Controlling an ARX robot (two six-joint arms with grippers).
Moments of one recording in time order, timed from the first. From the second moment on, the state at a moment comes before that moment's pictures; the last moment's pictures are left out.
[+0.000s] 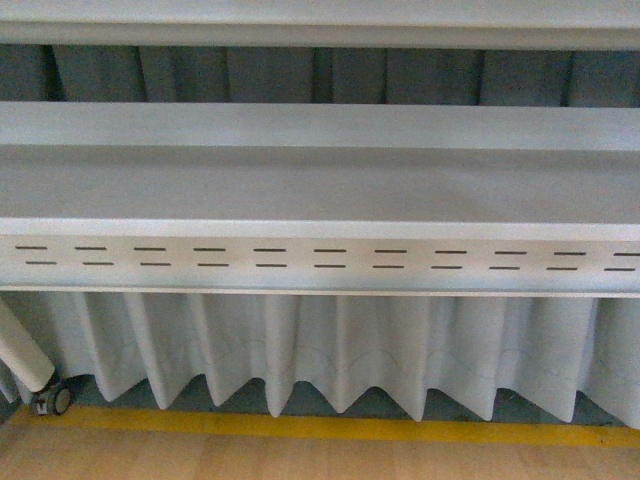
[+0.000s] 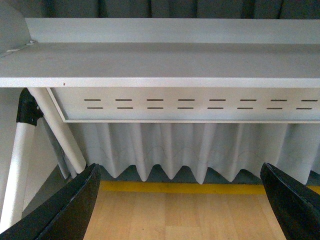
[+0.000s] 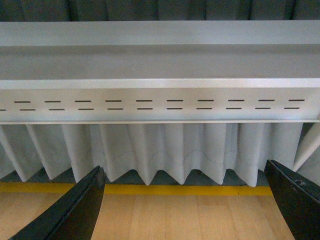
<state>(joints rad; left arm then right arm) 0.00 0.01 0.01 0.00 0.00 0.00 0.00 0.00 0.01 0.00 0.00 -0.01</state>
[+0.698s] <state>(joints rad) 0.00 0.01 0.01 0.00 0.00 0.00 0.00 0.00 0.01 0.00 0.00 -0.01</state>
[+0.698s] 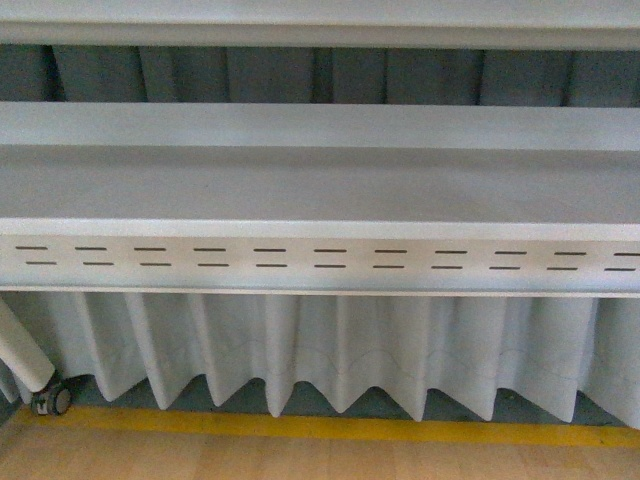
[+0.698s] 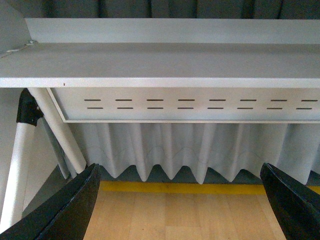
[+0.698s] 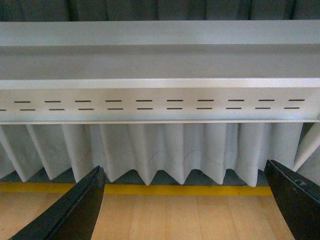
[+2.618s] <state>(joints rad) 0.00 0.01 0.01 0.00 0.00 0.00 0.00 0.00 0.01 0.00 0.00 -0.01</state>
